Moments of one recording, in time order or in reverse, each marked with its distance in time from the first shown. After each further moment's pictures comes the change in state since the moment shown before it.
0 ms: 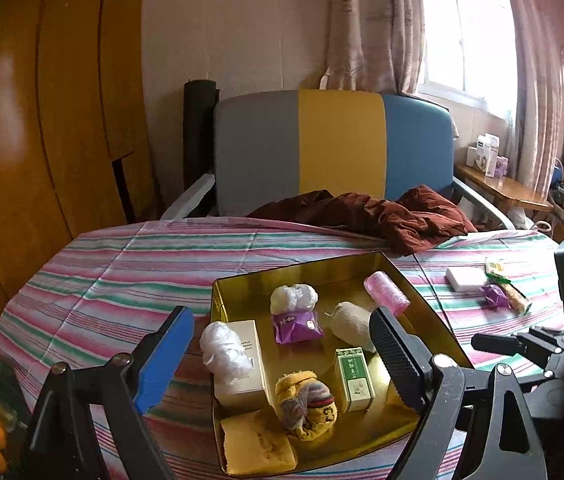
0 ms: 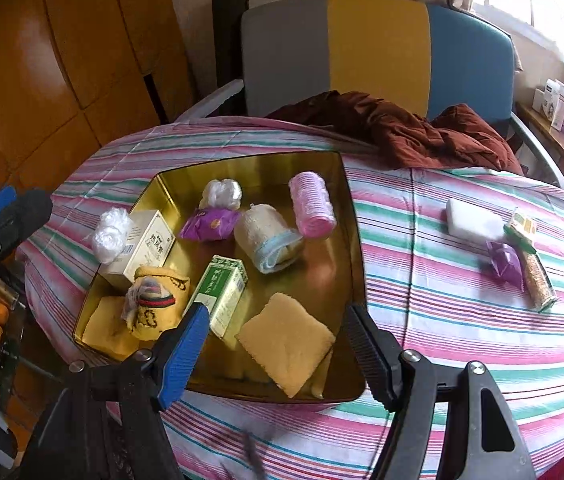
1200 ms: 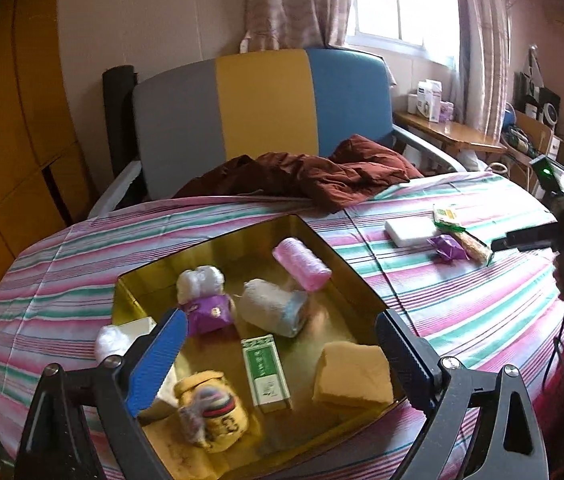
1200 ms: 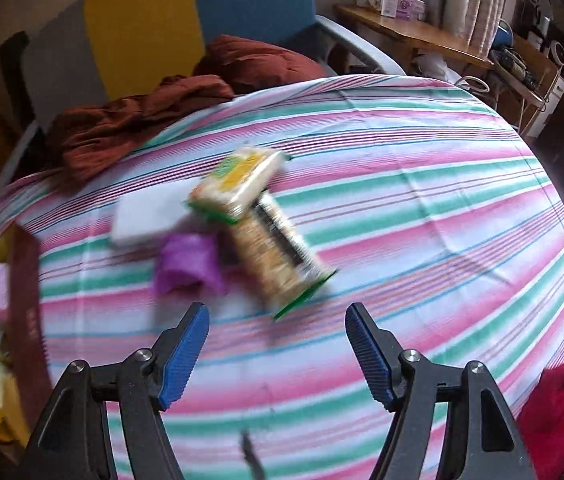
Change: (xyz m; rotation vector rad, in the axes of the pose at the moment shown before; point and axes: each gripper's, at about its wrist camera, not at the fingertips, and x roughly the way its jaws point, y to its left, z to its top) left arm 0.046 -0.083 -0.002 0.161 0.133 -0.177; right arm 0.006 -0.293 0.001 0.435 0.171 -0.377
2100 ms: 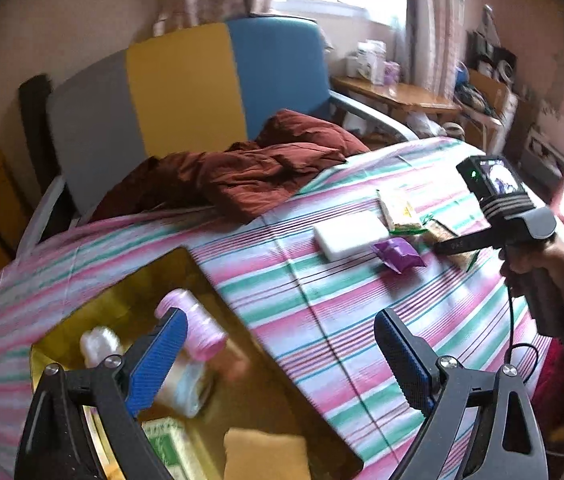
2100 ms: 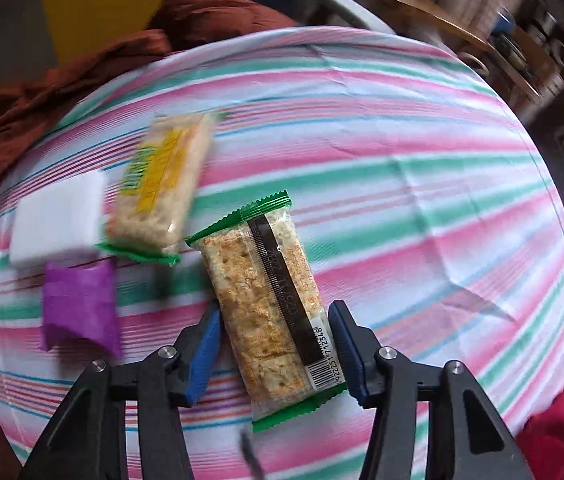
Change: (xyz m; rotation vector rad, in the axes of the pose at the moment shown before) left arm 0.083 -0.085 0.067 0.165 0.115 -0.178; right arm 0.067 -0.035 0.027 0.012 0.137 -0.119
